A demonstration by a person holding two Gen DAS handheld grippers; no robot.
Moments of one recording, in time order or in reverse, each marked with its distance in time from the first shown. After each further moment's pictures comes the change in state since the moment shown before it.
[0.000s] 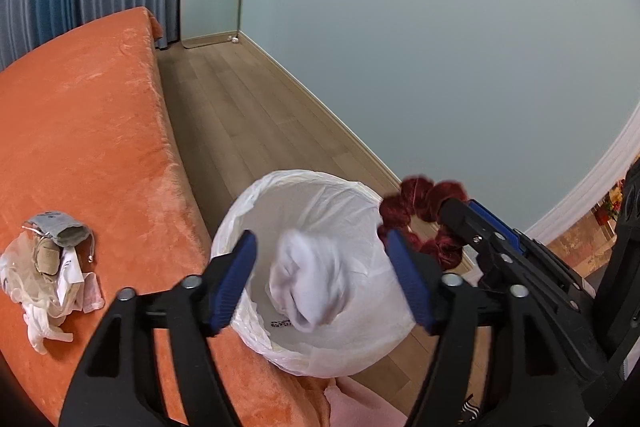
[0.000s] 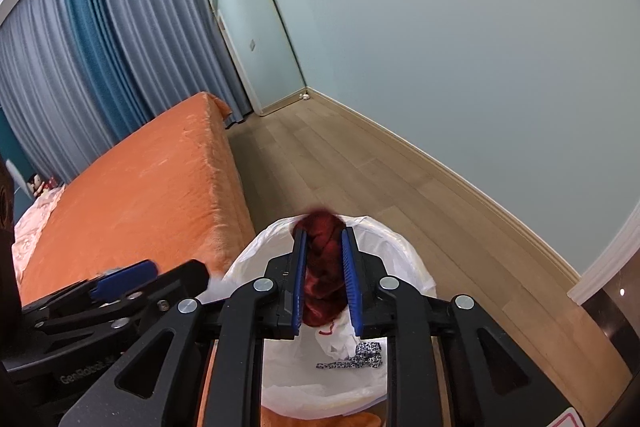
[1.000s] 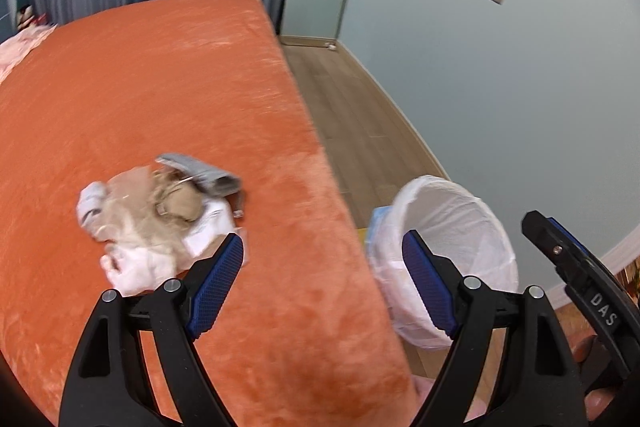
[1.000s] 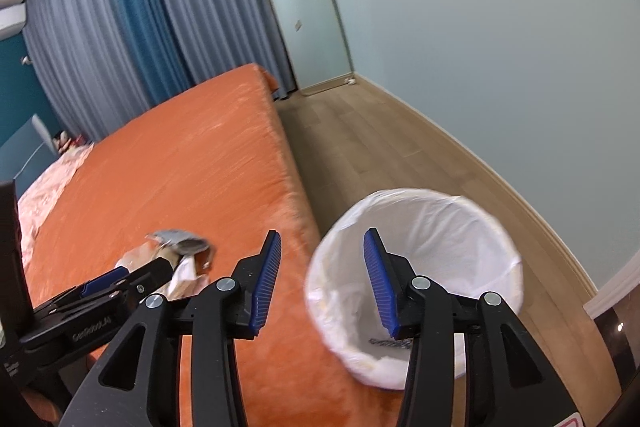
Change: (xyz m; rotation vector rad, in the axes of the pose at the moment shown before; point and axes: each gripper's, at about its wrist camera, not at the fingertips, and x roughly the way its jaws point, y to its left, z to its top) left arm -0.068 0.149 -0.051 -0.240 -0.055 0.222; right arm -0.004 0.103 -0.029 -0.136 0.064 0.102
